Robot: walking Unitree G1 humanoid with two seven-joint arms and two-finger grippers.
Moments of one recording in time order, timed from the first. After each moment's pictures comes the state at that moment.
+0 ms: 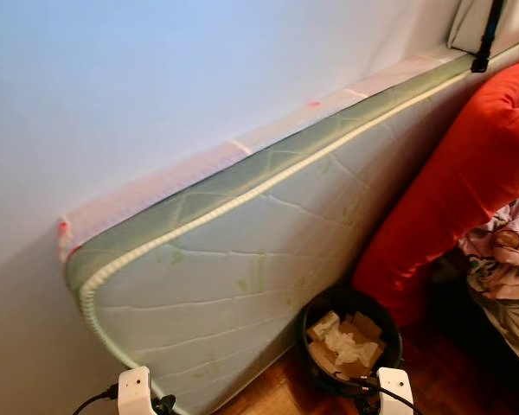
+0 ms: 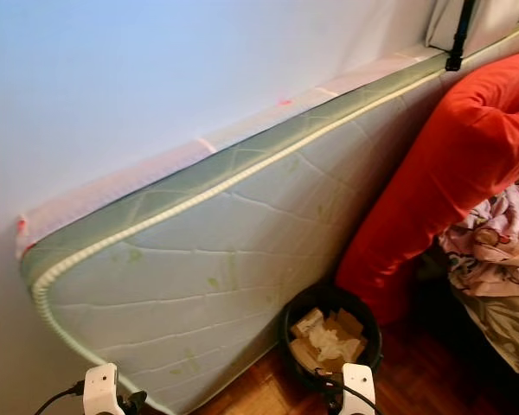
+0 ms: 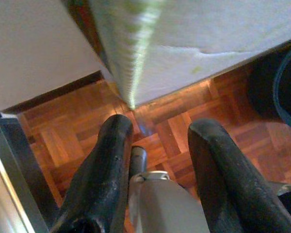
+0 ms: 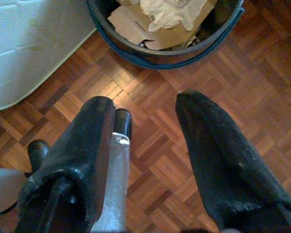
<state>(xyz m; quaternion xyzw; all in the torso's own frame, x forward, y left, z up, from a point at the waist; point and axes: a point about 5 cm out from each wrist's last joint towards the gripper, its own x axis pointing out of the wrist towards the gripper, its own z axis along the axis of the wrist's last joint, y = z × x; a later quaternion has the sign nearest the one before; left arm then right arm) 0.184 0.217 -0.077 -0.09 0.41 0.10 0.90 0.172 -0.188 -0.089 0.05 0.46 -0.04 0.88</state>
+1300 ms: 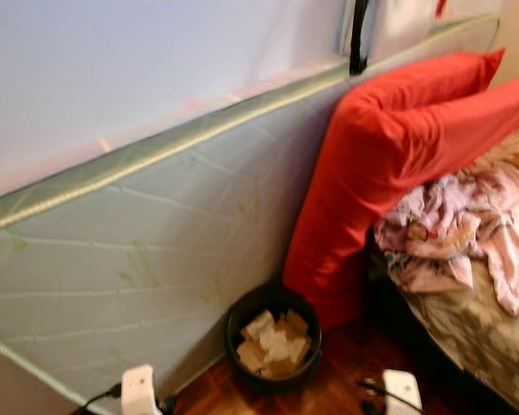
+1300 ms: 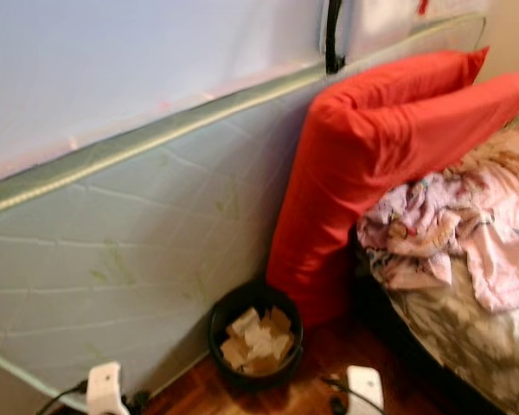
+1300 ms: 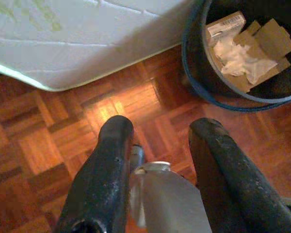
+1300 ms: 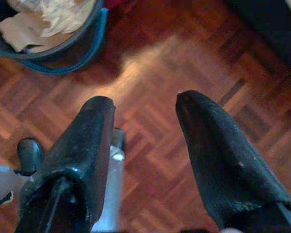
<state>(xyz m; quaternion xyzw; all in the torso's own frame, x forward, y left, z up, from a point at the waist) 0.188 0.212 -0.076 -0.10 0.41 0.09 0.90 0.169 -0.195 -0.089 0.05 0.46 -0.05 0.88</state>
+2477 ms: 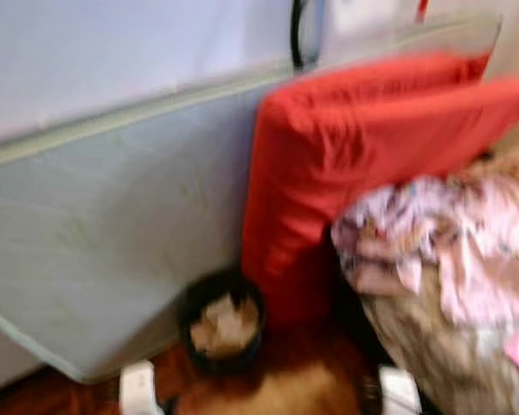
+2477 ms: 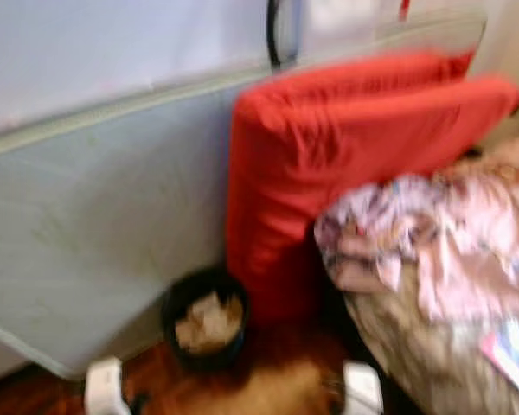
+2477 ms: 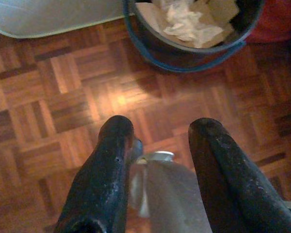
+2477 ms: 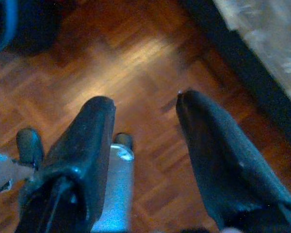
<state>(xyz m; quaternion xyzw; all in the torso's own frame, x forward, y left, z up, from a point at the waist) 0.186 0.209 -0.078 -0.10 0.41 0.09 0.90 0.166 -0.196 -0.090 0.05 0.47 -0.05 0.88</state>
